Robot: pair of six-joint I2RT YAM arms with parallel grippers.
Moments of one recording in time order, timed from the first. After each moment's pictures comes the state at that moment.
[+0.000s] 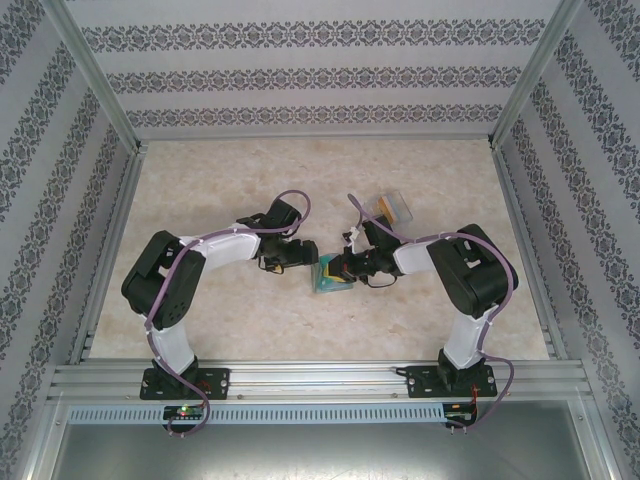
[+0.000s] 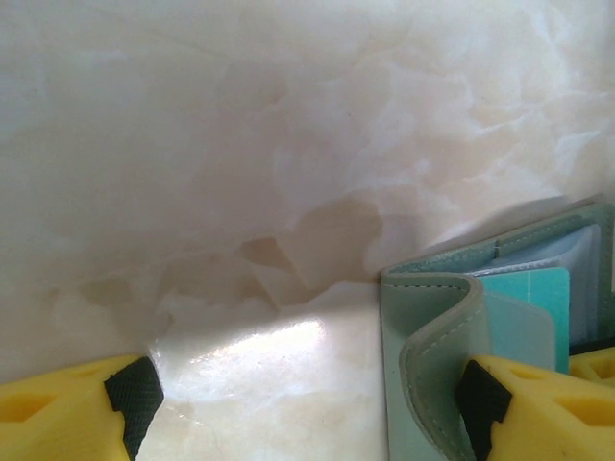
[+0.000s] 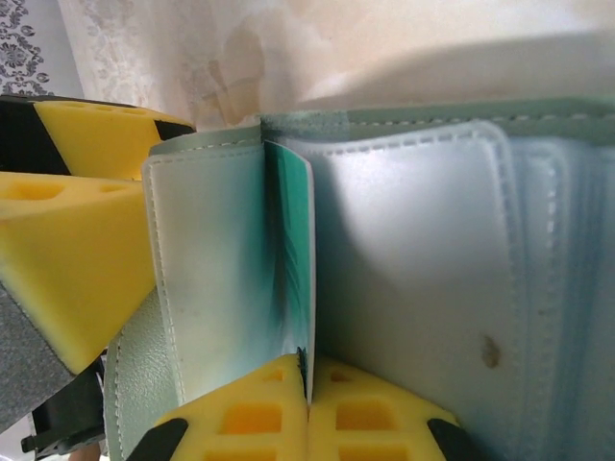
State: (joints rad) left arm -0.55 1.81 1.07 -0.43 0.21 -0.66; right arm 0.46 1.84 0.76 0.13 -0.85 0.79
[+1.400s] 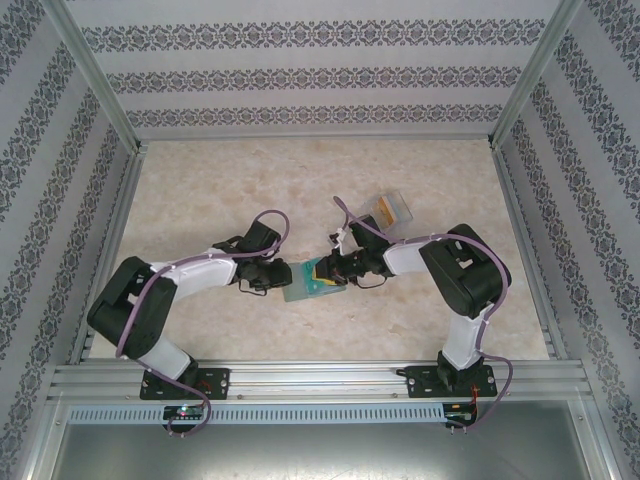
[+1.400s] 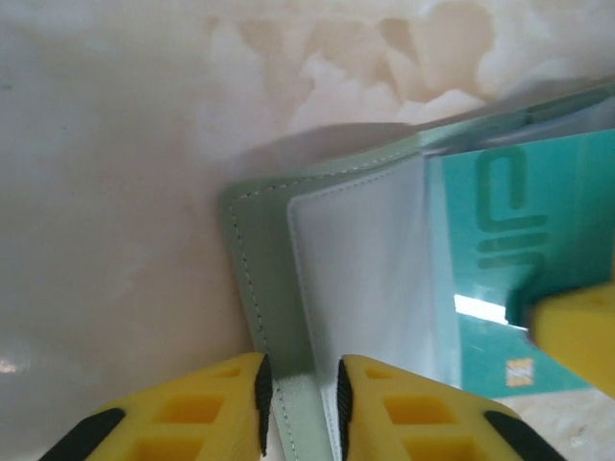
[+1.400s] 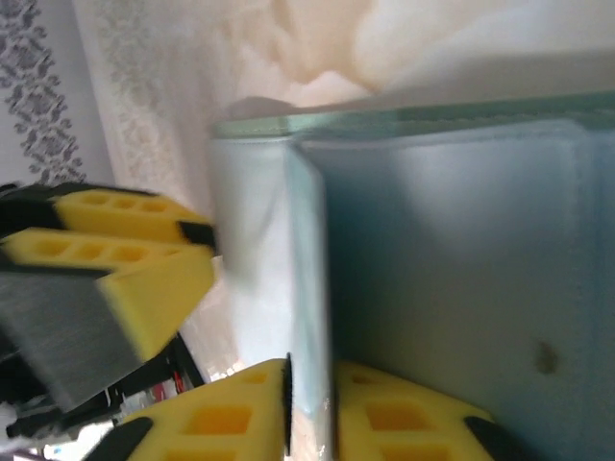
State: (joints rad) left arm -0.53 1.59 0.78 -0.34 0.25 -0.71; right arm 0.54 1.86 0.81 0.13 -0.86 0.80
